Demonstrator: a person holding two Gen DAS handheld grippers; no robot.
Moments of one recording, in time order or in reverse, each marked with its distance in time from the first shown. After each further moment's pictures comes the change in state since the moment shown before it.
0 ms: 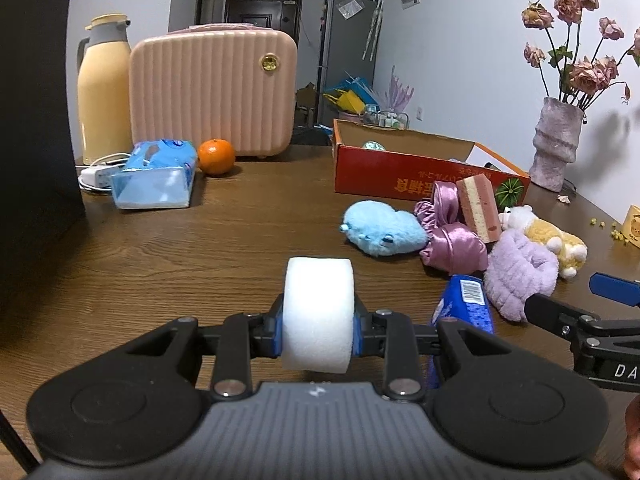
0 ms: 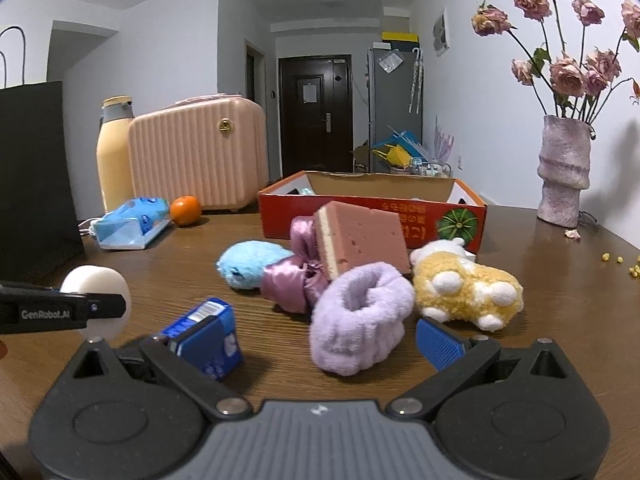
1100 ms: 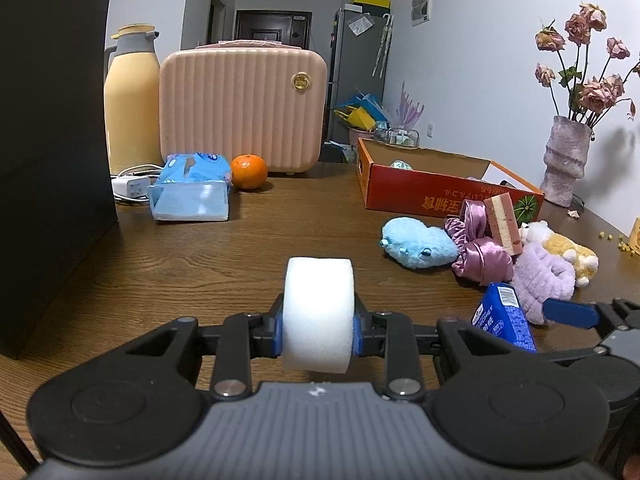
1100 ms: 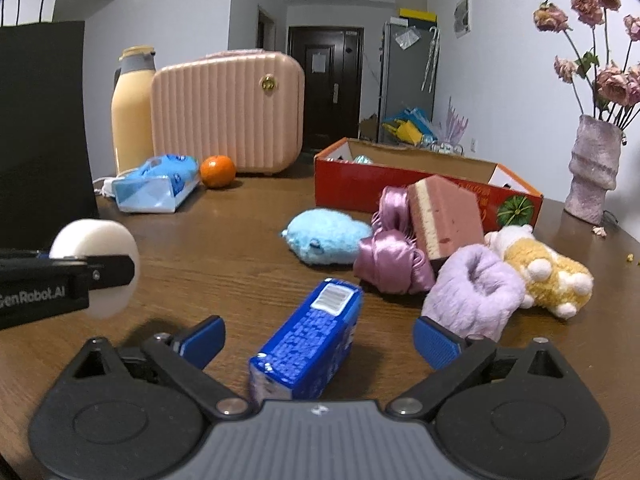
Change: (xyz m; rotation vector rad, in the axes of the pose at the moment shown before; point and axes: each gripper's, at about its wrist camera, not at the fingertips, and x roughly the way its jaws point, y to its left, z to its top) left arm -0.019 0.040 -0.002 -0.012 -0.052 0.020; right arm 0.033 0.087 -0.002 -0.055 0.109 -0.029
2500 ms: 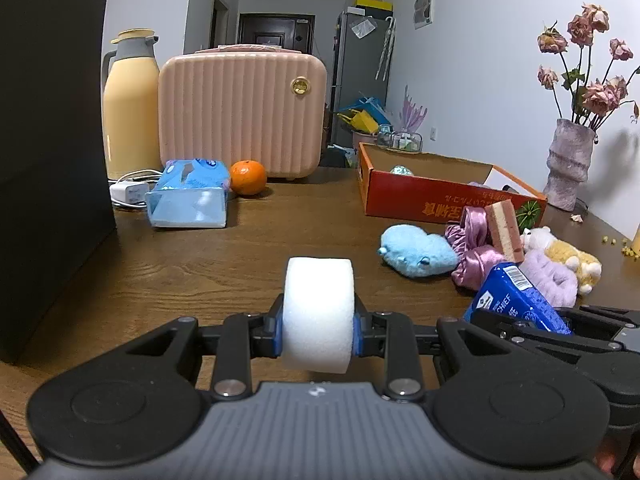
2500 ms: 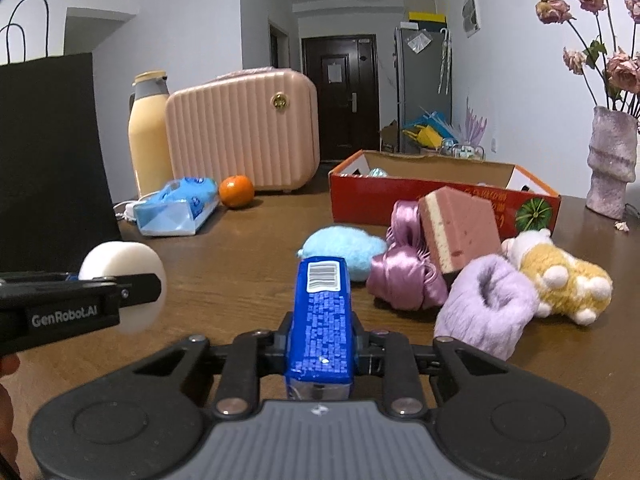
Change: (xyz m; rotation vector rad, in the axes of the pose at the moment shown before) left arm 0.004 -0.007 0.005 0.000 -0.011 0.012; right arm -0.004 -0.018 0.009 0.048 -0.049 0.097
